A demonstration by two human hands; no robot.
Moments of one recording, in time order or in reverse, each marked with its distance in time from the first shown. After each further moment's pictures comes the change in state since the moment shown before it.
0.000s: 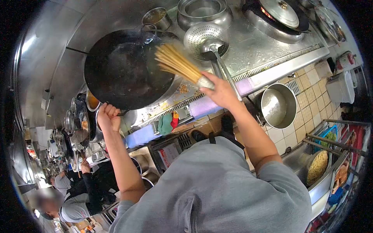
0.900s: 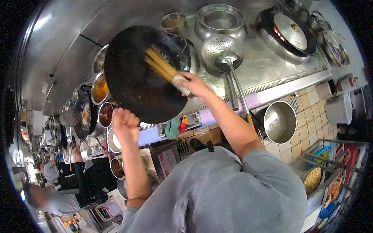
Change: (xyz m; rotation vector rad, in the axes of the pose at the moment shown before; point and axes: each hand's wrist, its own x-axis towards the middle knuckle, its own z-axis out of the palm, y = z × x) left_hand -0.065 -0.016 0.008 -0.190 -0.154 0.131; right_hand 0.088 -0.062 0.090 0.837 -0.417 0.335
